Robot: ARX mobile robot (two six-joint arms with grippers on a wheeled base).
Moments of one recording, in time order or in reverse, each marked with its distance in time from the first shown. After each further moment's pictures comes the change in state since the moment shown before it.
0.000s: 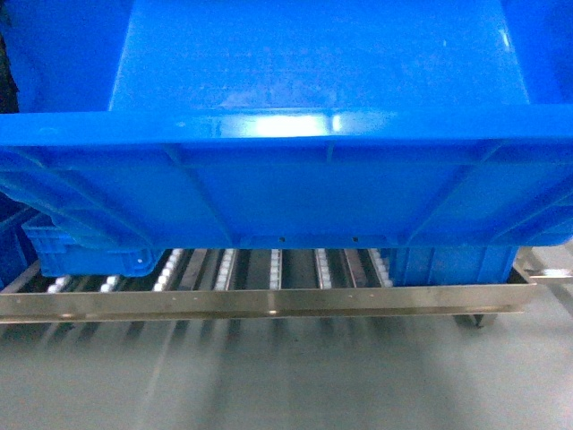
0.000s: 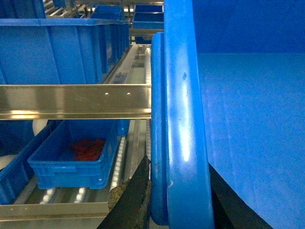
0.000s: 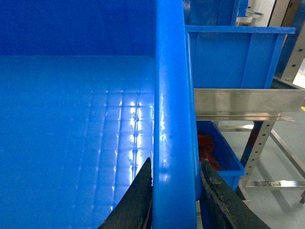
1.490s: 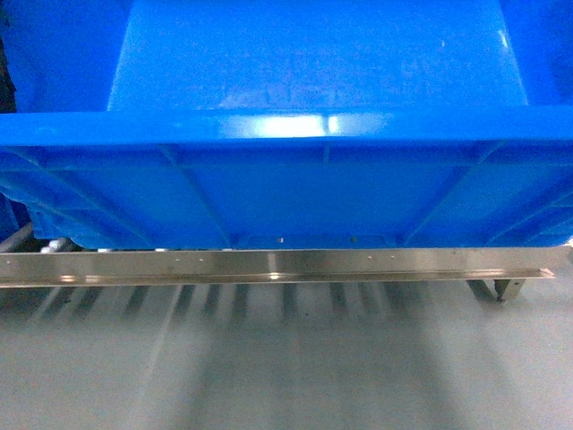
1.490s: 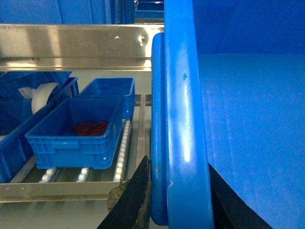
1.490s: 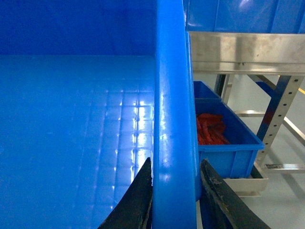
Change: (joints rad) left arm 0.001 -0.002 0.000 0.000 0.000 0.000; right arm 0.005 0.000 0.000 0.000 0.002 0.000
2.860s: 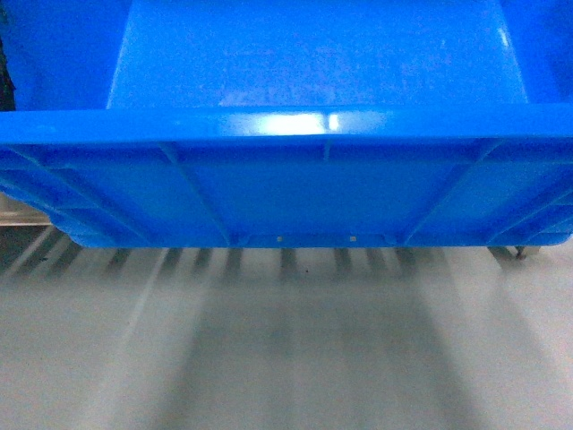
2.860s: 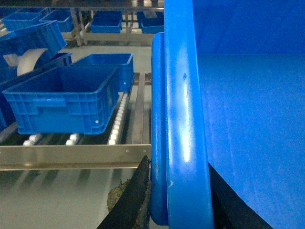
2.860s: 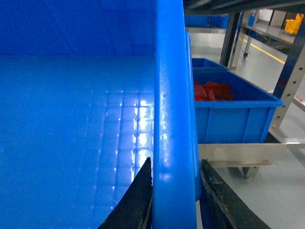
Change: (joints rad) left arm 0.000 0.000 0.000 0.000 0.000 0.000; right arm 0.000 0.000 0.000 0.002 0.000 0.000
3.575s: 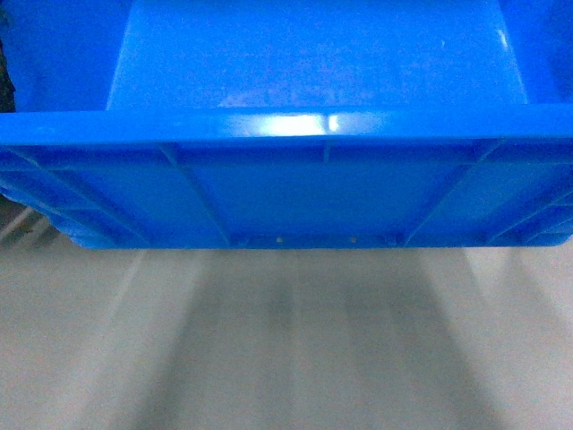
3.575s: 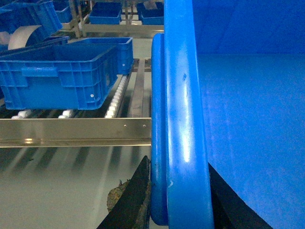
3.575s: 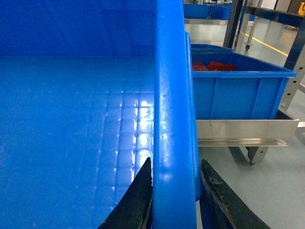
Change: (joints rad) left arm 0.000 0.000 -0.001 -0.001 0.000 0.000; right arm 0.000 0.000 0.000 -0.002 0.000 0.000
